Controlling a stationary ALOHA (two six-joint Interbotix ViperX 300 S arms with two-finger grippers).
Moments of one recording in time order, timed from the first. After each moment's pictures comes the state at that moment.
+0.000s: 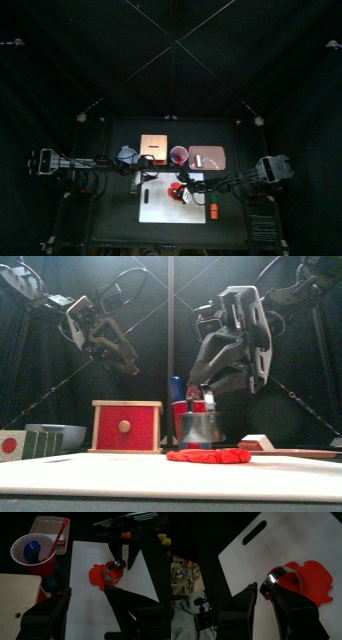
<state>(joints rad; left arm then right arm) 0.16 -0.31 0.90 1.09 -0.17 -1.08 0.12 0.00 0.73 0.24 -0.09 0.54</state>
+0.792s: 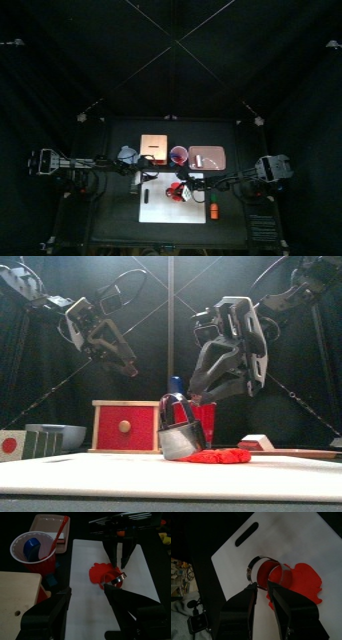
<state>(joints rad) 0.16 -0.31 0.91 1.09 -0.17 -1.07 0.09 0.01 0.73 0.22 -0.06 0.54</state>
